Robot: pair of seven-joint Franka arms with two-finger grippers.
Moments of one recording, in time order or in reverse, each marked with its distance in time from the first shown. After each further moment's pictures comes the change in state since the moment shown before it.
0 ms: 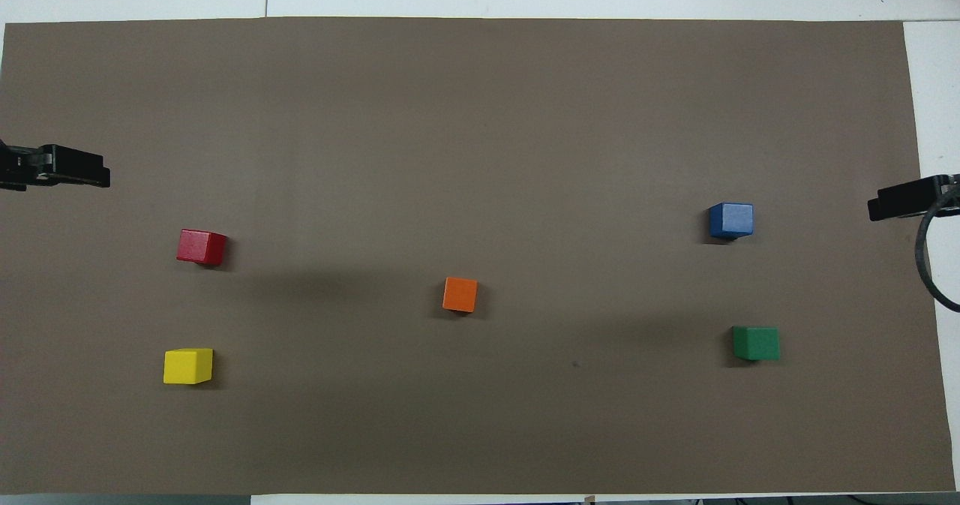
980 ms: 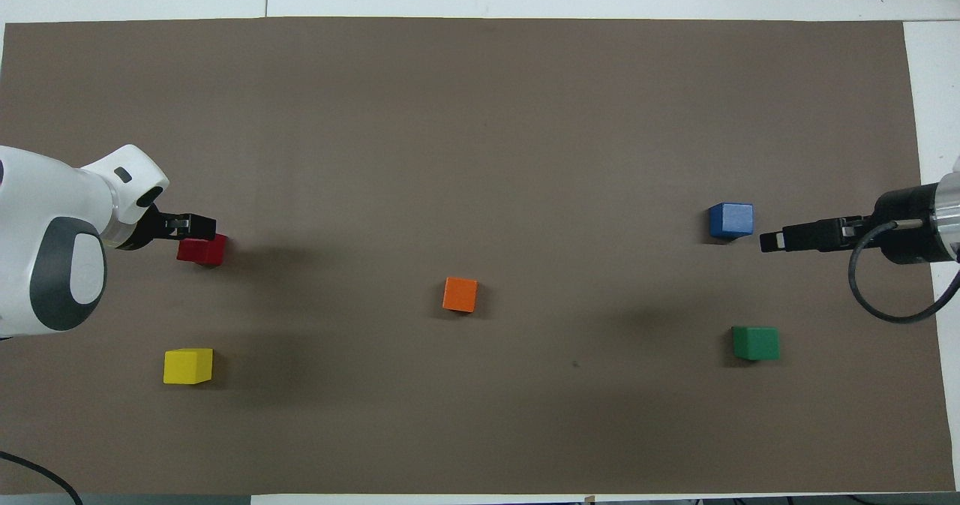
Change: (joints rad) left arm 0.002 0.094 -0.012 -0.421 0.000 0.437 0.041; right arm -0.081 -0.040 -0.003 -0.411 0.500 0.250 -0.262
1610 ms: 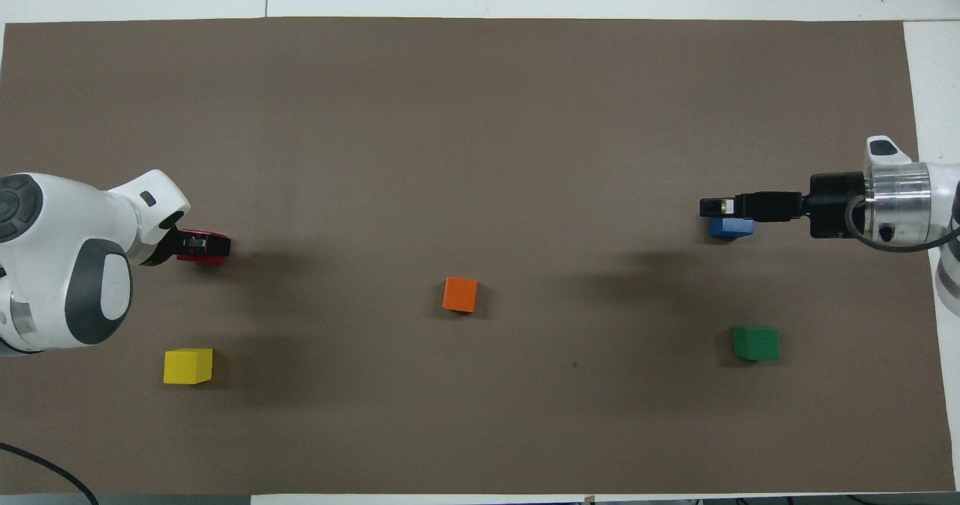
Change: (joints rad) left arm -0.001 0.016 0.001 -0.089 0.000 0.098 0.058; right arm -0.029 0.176 0.010 -0.040 0.610 -0.022 -0.324
